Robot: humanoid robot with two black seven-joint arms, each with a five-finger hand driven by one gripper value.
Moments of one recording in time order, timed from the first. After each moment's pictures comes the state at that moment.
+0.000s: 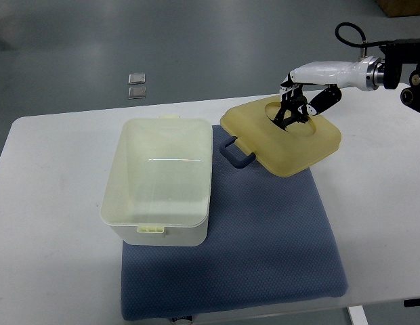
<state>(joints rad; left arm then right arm) 0.00 0.00 -0.02 -0.14 0.01 -0.07 -0.04 1.27 -0.56 -0.04 0.81 -1.34 0.19 0.60</state>
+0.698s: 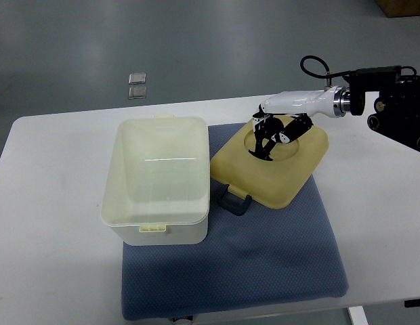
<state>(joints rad) 0.00 0.00 -0.02 -0.14 0.01 -0.07 -0.04 1.22 -0.46 -0.05 0.83 -1.35 0.17 0.61</state>
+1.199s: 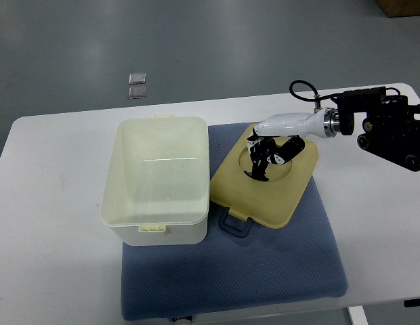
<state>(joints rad) 0.00 0.00 -0.02 -0.14 0.01 -0.07 -0.04 1.15 -0.42 -0.05 0.82 -1.39 0.17 0.61</state>
